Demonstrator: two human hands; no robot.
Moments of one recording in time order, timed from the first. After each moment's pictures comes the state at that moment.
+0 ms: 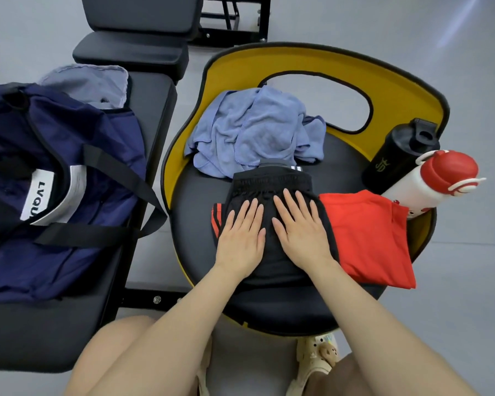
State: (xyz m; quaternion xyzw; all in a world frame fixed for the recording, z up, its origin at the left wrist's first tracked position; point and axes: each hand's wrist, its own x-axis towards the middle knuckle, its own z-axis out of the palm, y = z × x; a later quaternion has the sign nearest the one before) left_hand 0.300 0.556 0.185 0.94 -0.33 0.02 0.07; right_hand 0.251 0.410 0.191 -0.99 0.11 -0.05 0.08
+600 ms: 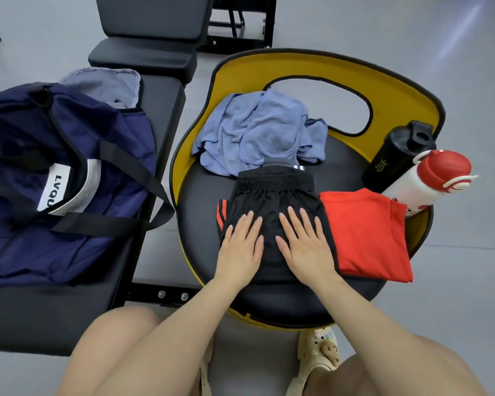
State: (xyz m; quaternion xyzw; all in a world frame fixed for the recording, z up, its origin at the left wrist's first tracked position) left_hand 0.271 0.578 0.183 0.93 -0.30 -0.05 0.21; right_hand 0.211 0.422 0.185 -0.99 0.11 0.00 0.03
